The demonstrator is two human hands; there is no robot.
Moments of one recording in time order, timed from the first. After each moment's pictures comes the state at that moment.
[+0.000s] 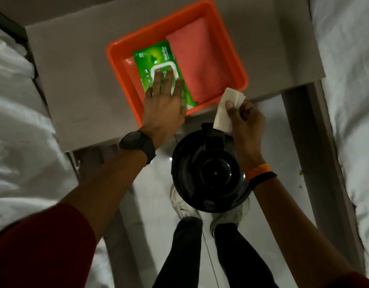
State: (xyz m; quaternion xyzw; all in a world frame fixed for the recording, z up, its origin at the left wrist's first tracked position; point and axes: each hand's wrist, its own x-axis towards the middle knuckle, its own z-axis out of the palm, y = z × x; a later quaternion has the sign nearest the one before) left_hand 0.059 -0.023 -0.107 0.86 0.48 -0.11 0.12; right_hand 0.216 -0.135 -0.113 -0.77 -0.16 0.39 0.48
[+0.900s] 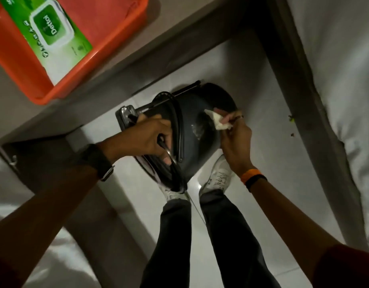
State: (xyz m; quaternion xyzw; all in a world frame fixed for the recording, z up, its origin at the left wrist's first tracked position) left_hand 0.113 -0.159 -0.174 0.79 0.23 -0.31 0.48; right_hand 0.290 -0.346 -0.247 -0.82 -0.24 0.37 0.37
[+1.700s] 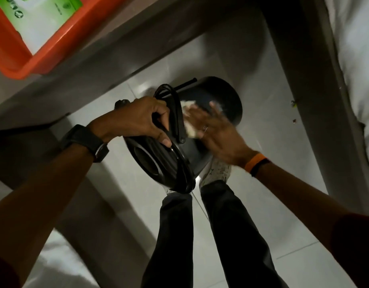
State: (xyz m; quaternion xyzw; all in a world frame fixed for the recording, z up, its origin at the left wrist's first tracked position) left_hand 0.085 -0.138 -0.221 0.72 0.25 -0.22 0.61; right_hand 0.261 -0.344 -0.279 -0.63 -0.69 0.34 0.14
